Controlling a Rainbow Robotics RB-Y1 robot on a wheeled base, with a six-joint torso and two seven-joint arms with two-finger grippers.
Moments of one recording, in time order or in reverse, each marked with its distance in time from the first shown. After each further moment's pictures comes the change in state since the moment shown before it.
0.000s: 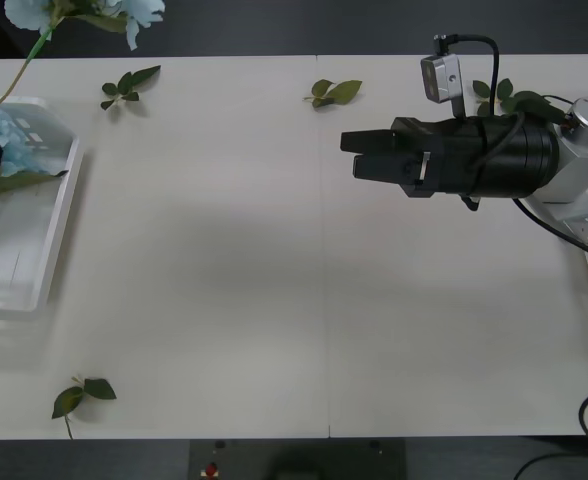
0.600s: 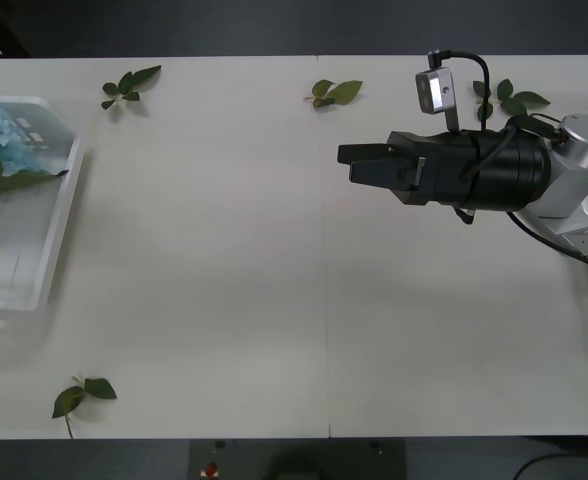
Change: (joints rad) right arm 0.000 -0.038 0.113 -0.002 -0.127 -0.069 0.000; left arm 0.297 0.217 0.133 -0.051 -0.217 -0.180 0.178
